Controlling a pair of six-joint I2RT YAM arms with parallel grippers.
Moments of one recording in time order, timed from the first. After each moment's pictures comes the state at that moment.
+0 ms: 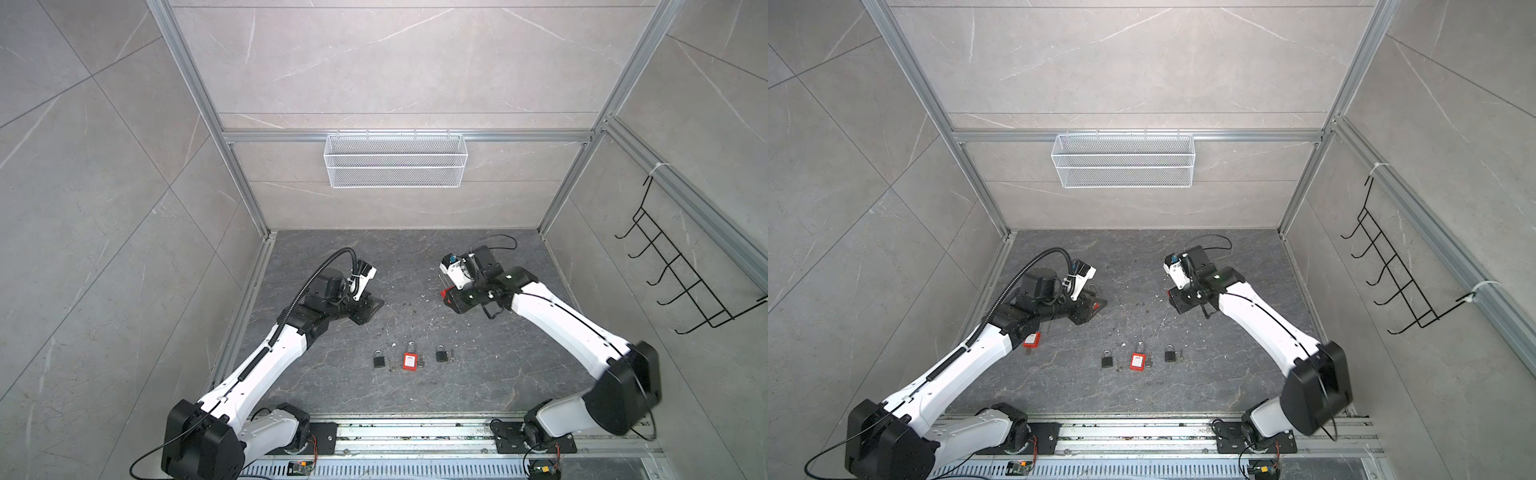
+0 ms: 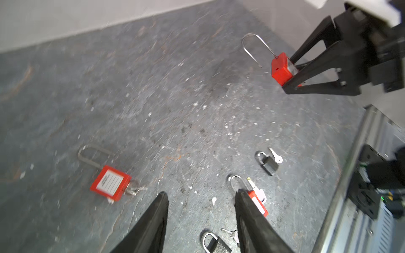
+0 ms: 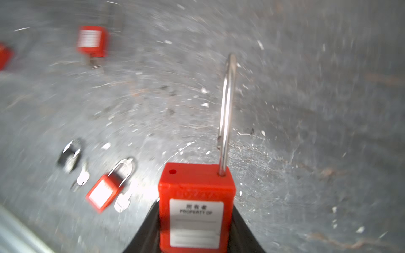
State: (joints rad) left arm -0.46 1.13 0.89 -0.36 0.44 0.08; right arm 0.50 1.39 1.24 -0.83 -0.14 -0.17
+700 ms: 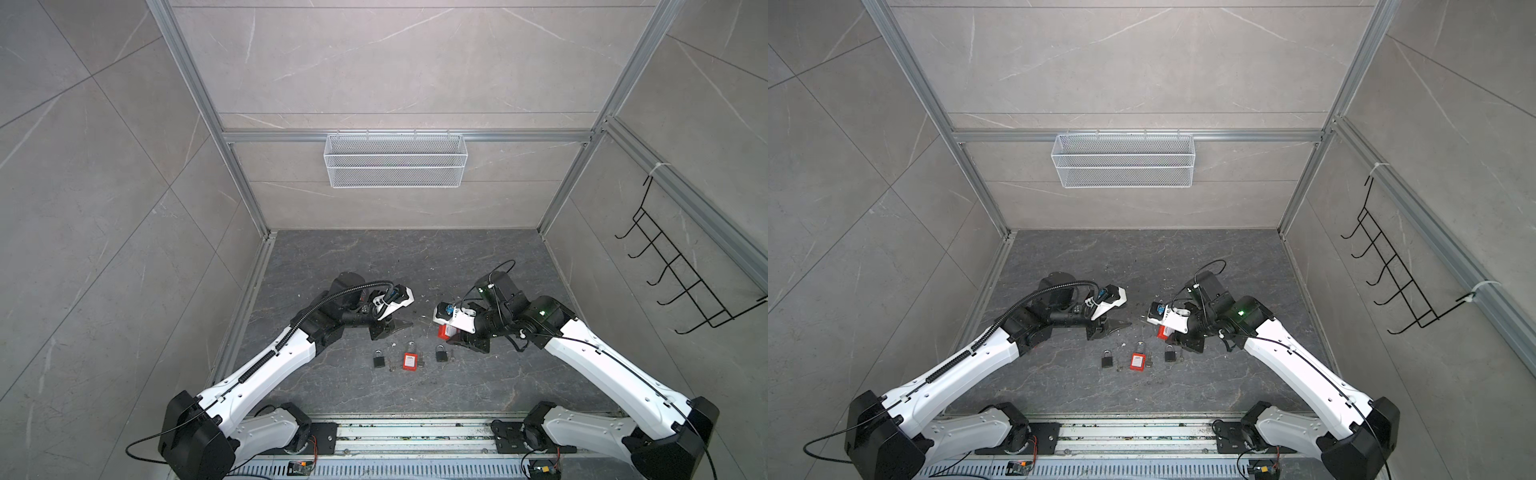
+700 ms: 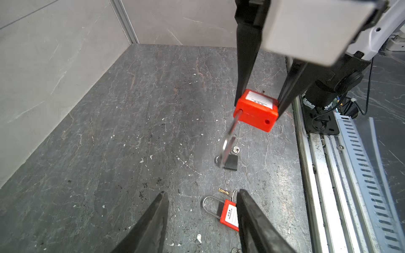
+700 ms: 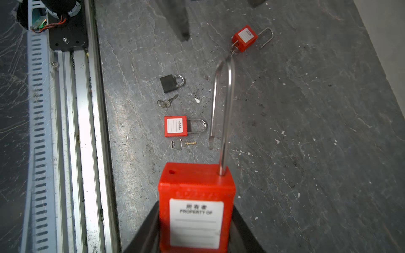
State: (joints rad) left arm -0.67 1.17 0.94 -0.33 0.58 0.49; right arm 0.66 1.16 1.13 -0.97 -0.33 -0.68
